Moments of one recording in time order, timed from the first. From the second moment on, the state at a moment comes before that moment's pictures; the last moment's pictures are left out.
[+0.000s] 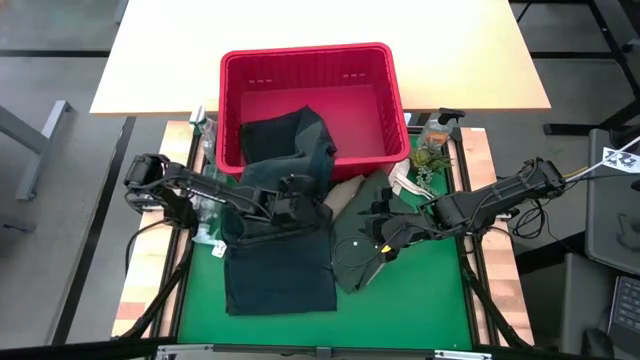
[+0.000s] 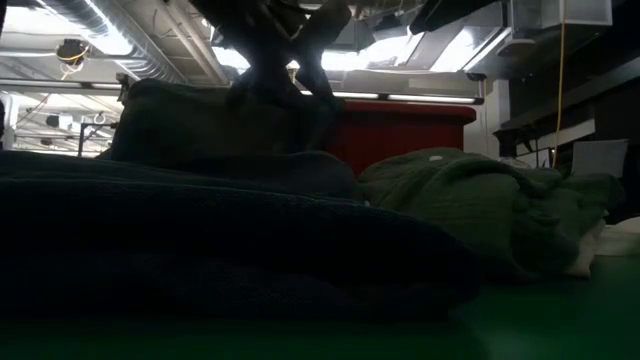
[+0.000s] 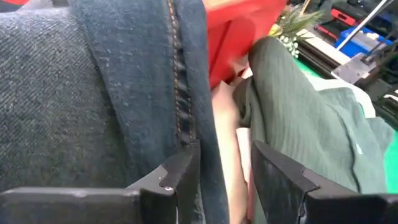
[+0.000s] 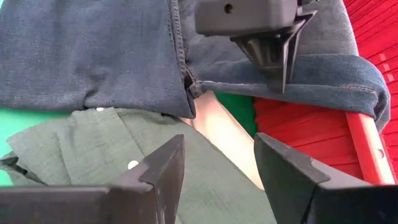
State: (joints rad) left arm -0.13 1.65 1.11 -0.17 -0.74 -0.80; right arm 0.31 1.38 1.23 -0.71 0.48 -0.08
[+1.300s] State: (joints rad) left arm -0.16 1.65 1.11 -0.12 -0.51 -0.55; right arm 0.31 1.38 1.23 -0.71 0.48 -0.08
